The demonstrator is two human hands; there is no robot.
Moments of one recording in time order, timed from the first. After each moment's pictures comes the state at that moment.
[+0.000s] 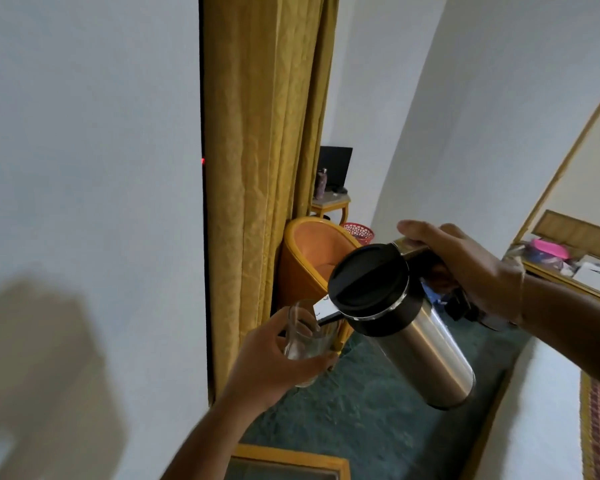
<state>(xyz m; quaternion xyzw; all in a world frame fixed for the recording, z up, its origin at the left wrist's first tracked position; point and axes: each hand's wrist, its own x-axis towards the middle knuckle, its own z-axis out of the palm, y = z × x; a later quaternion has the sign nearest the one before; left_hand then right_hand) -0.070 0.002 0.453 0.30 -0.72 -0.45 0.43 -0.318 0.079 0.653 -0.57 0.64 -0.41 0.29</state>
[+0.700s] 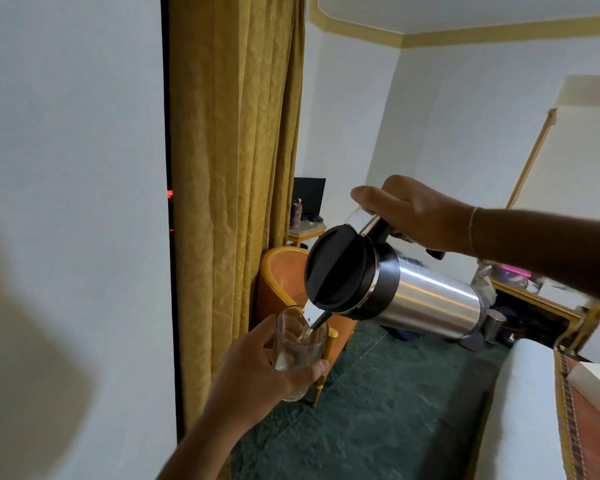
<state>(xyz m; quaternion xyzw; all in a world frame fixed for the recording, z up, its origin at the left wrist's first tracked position) -0.100 -0.012 0.497 0.27 -0.75 -0.40 0.44 -0.302 0.058 0.756 -0.72 0.65 -0.24 0.00</state>
